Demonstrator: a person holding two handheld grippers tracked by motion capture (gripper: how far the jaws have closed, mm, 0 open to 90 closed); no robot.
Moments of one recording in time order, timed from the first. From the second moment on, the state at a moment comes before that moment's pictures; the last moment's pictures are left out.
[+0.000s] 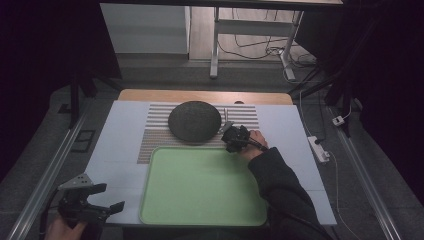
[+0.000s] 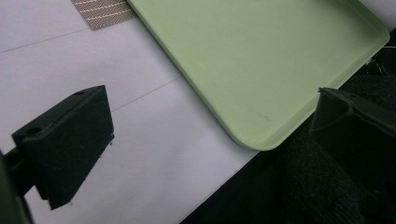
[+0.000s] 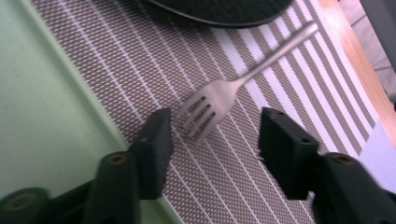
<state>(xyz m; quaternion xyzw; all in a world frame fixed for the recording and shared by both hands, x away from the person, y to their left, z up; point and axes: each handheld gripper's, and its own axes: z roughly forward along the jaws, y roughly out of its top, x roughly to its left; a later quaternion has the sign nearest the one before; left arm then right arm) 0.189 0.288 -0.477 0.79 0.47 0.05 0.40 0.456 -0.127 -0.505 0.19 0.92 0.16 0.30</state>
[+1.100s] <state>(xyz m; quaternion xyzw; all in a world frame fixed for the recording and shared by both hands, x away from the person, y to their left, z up) 0.188 0.287 -0.476 0.79 0.47 0.06 0.40 0.440 -0.130 -0.490 0.14 0.91 0.18 0.36</state>
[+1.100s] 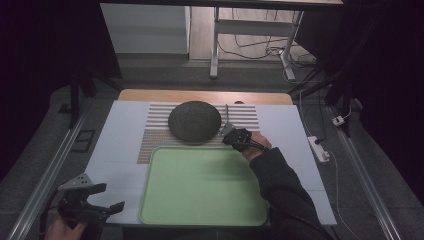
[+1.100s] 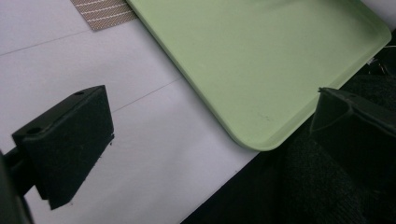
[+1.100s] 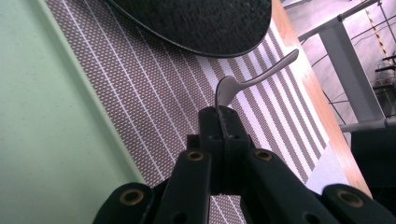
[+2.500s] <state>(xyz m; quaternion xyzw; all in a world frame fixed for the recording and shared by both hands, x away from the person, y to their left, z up) 0.237 0.228 -0.466 0.85 0.34 0.03 0.41 0.350 -0.188 -0.435 0.18 0.88 0.39 0.18</state>
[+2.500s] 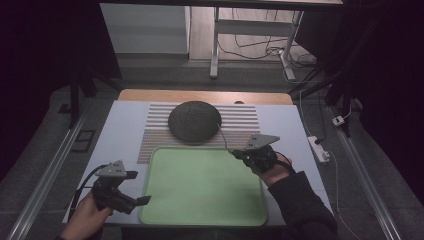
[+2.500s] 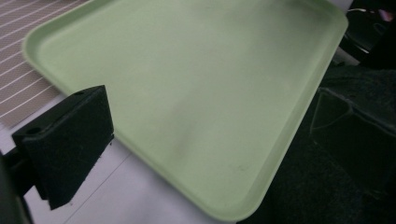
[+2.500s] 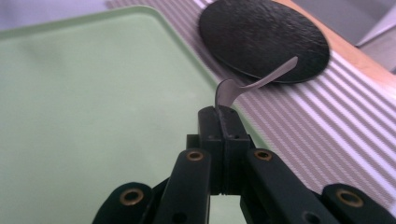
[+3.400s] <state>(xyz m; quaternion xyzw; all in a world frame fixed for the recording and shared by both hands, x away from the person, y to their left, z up) 0.281 0.175 -0.455 0.88 0.28 0.03 0.38 0.293 -0.183 -0.430 0.12 0.88 0.45 0.08</state>
